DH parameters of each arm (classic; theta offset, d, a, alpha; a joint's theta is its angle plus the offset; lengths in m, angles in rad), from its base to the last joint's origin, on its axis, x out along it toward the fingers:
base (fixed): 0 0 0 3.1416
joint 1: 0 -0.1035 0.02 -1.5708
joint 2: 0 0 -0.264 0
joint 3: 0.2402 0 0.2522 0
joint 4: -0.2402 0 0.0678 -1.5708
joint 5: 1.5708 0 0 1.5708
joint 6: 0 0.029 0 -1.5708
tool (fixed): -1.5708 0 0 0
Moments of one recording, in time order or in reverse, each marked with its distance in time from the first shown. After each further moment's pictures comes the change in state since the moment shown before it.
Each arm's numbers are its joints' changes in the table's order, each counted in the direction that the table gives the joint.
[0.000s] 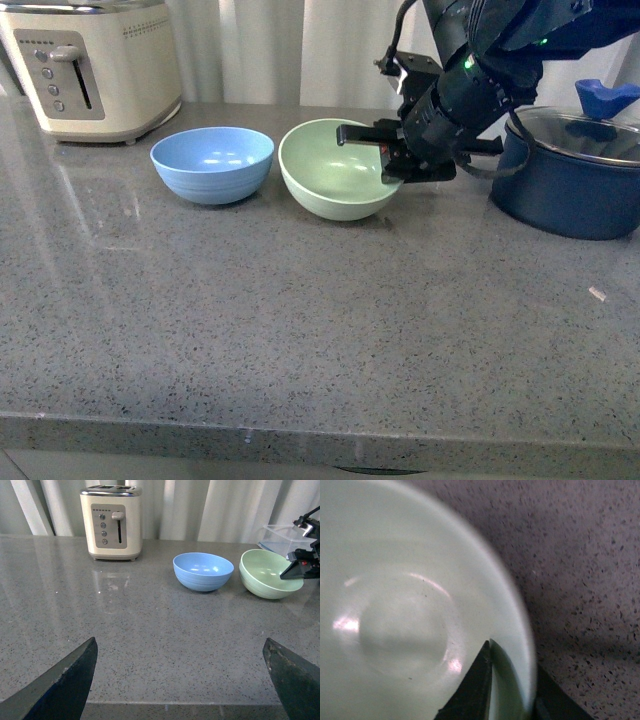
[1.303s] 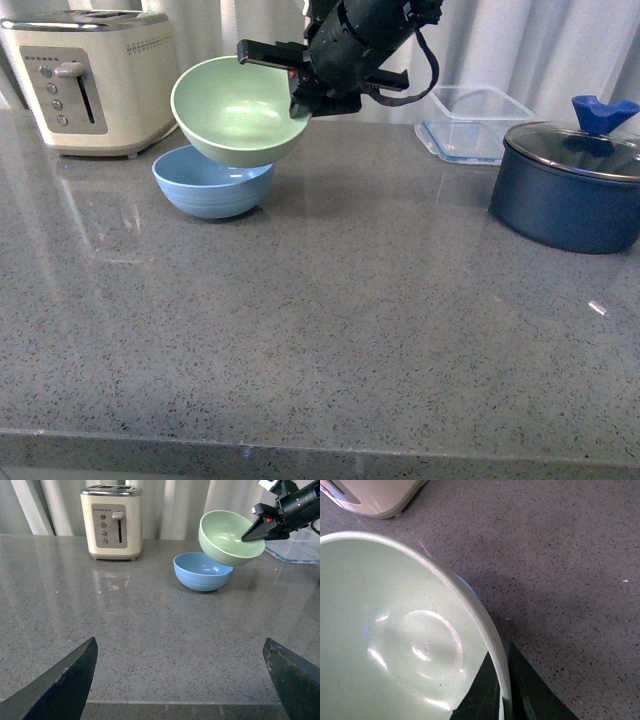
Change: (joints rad) left arm 0.000 0.000 0.000 0.000 0.000 0.000; right arm -0.116 -0.175 0.528 -0.190 0.119 0.009
